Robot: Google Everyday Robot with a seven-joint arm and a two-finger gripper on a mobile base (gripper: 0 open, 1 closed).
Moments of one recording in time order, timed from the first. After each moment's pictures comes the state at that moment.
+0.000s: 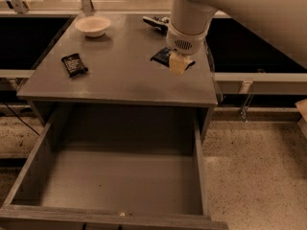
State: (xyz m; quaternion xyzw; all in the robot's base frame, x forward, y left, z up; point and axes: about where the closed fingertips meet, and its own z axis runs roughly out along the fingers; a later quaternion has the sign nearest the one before) arm 0.595 -0.076 0.910 -0.59 0.79 -0.08 0.16
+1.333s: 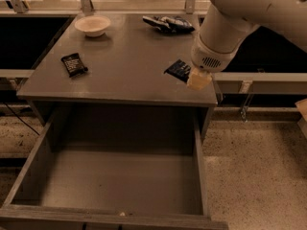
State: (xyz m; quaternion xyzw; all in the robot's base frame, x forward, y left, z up) arm 0.549 -0.116 0.898 -0.59 0.78 -0.05 0.18
